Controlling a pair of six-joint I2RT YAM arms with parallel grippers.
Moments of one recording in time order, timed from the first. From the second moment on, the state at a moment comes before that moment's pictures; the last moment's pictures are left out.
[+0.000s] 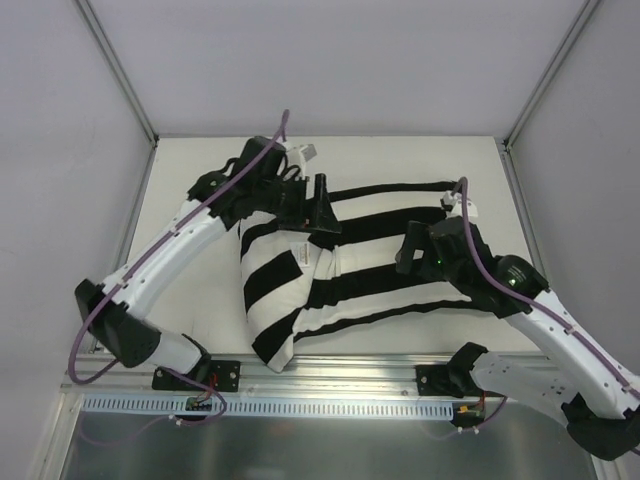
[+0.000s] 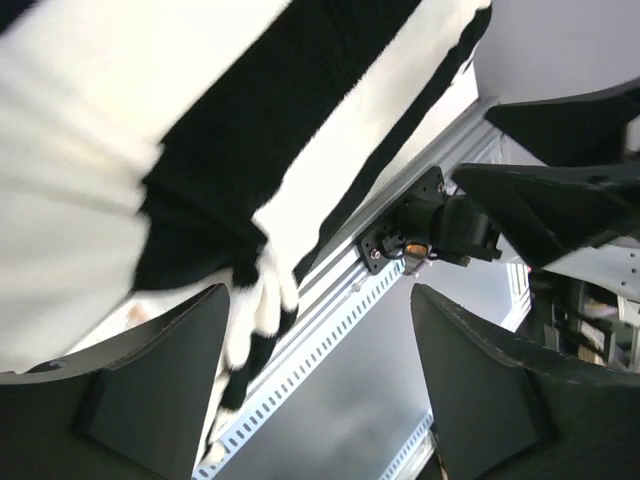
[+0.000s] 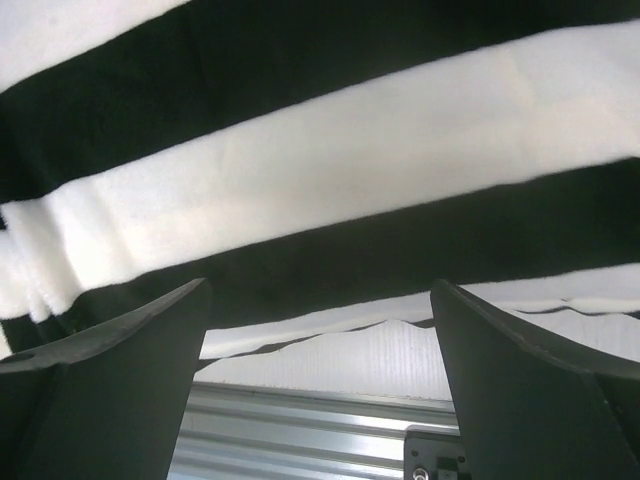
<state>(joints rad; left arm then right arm) -0.65 1.49 1.55 -0.82 0.46 -0.59 0.74 0.85 1.07 -0.99 0.40 0.68</state>
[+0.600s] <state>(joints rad) -0.43 1.23 1.12 -0.86 0.26 -0.71 1.07 1.46 1.46 -0.87 0.36 0.60</state>
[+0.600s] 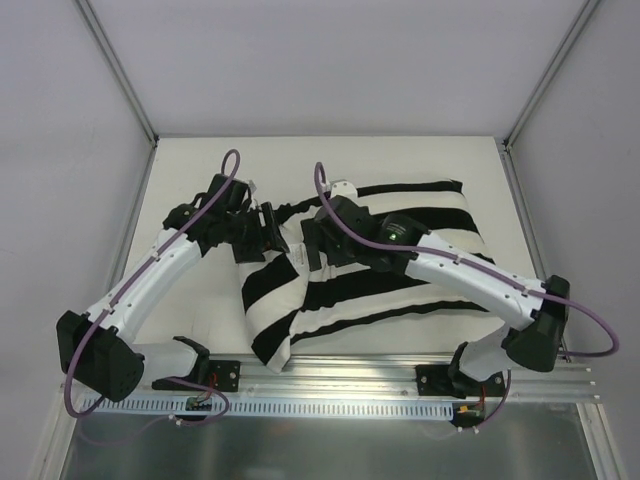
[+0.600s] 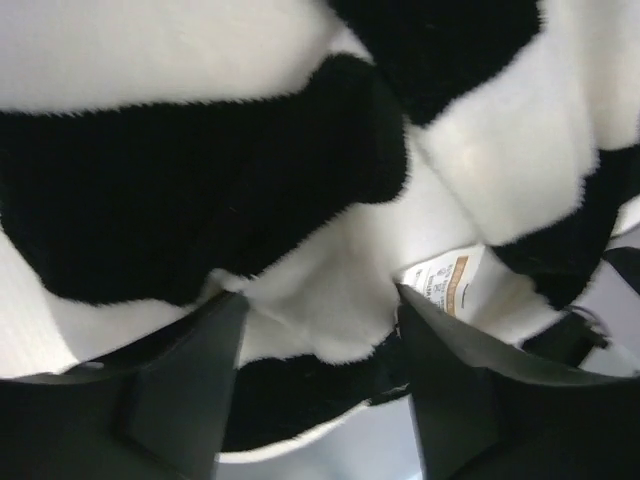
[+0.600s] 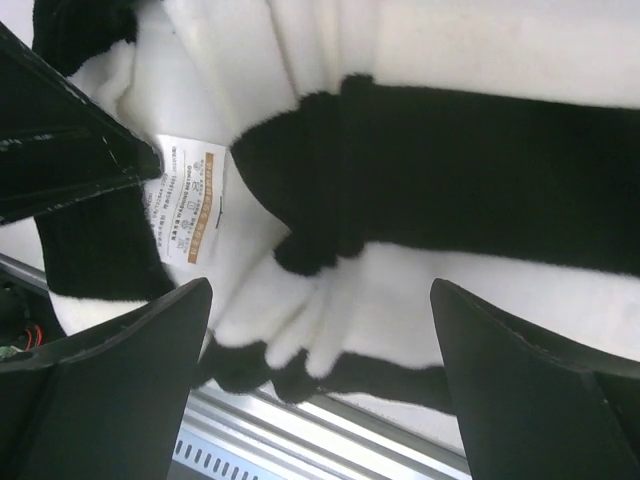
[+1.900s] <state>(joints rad) -0.41 1.32 0.98 -0.66 0.48 -0.67 0.80 1.11 1.28 -0.90 0.41 0.65</state>
